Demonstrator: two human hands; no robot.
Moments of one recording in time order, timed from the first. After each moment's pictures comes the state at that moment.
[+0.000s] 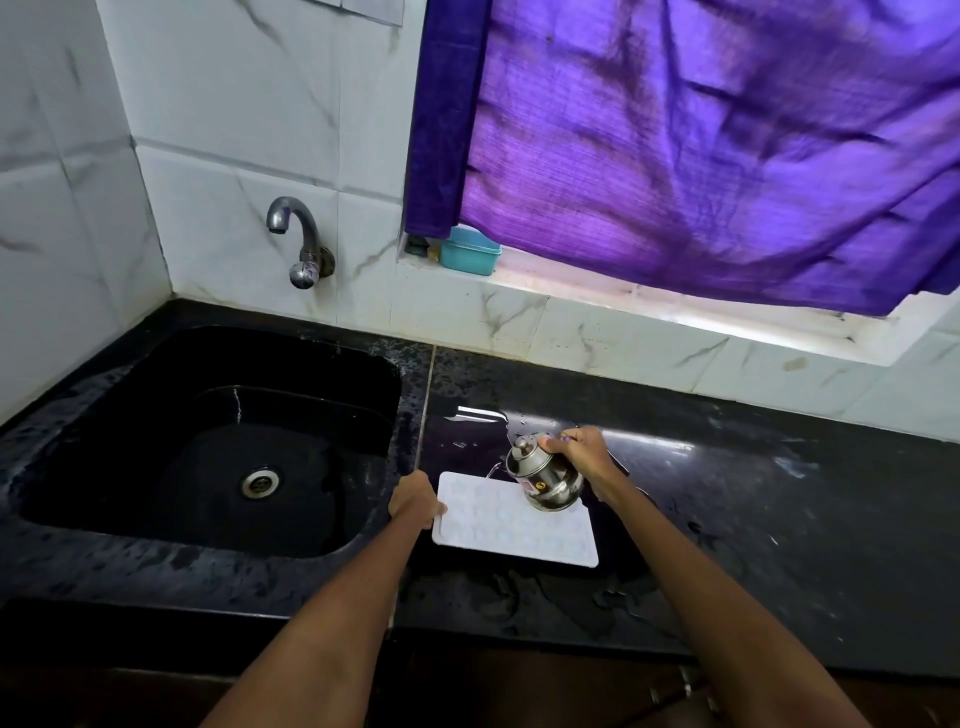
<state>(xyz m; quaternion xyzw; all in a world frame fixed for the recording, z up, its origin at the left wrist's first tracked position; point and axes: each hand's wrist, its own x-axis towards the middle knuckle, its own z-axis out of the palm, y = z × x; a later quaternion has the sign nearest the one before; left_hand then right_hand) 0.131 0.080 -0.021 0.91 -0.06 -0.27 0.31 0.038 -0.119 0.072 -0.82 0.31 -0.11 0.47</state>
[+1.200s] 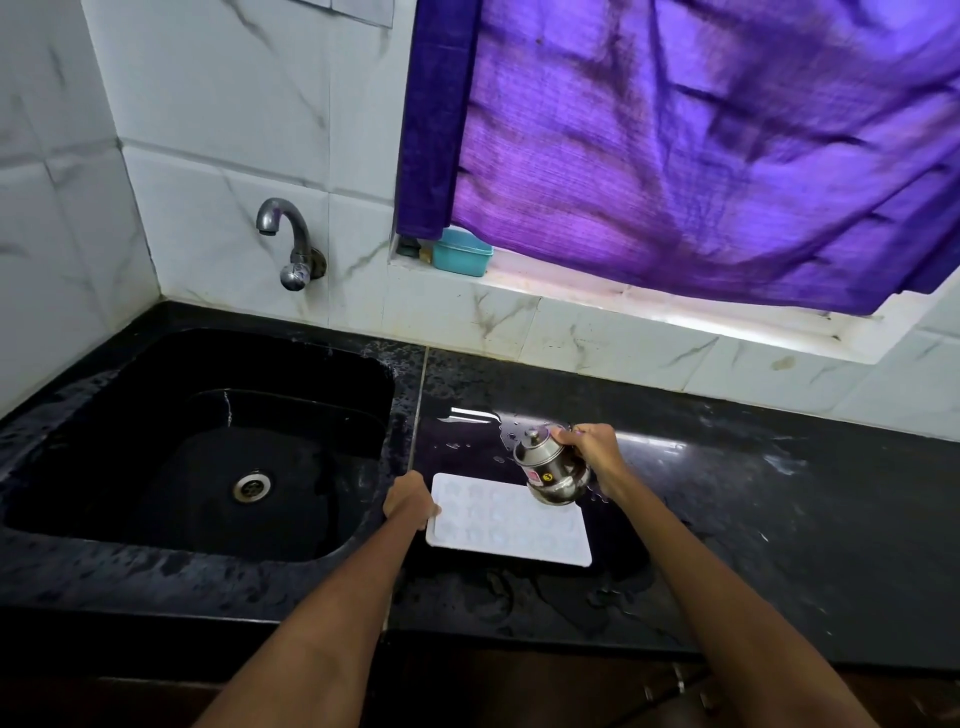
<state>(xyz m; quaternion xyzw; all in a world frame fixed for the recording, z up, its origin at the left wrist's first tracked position) 0.128 0.080 -0.011 0.92 -0.06 -0.26 0.30 0.029 -0.136 0.078 -0.76 0.34 -0.15 0.53</state>
